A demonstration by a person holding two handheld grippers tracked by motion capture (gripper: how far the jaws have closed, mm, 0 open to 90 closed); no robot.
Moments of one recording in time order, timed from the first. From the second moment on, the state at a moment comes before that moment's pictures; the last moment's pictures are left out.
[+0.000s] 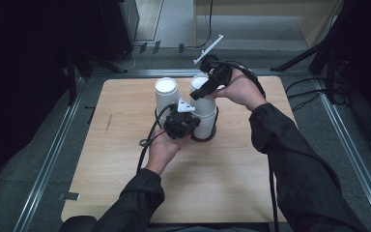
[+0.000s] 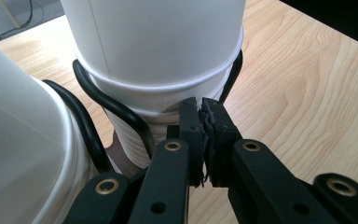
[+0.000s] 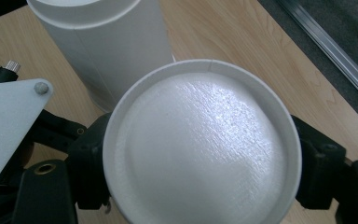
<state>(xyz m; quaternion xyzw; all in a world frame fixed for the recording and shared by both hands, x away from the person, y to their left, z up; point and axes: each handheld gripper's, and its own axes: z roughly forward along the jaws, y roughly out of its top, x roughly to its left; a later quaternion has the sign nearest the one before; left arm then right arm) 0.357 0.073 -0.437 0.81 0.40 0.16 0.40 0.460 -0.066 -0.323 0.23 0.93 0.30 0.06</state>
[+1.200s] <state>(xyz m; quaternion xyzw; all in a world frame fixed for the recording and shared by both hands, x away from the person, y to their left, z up) 0.361 0.083 -0.437 0.82 0.39 0.13 0.40 0.435 -0.089 -0.230 0.22 0.92 0.33 0.07</state>
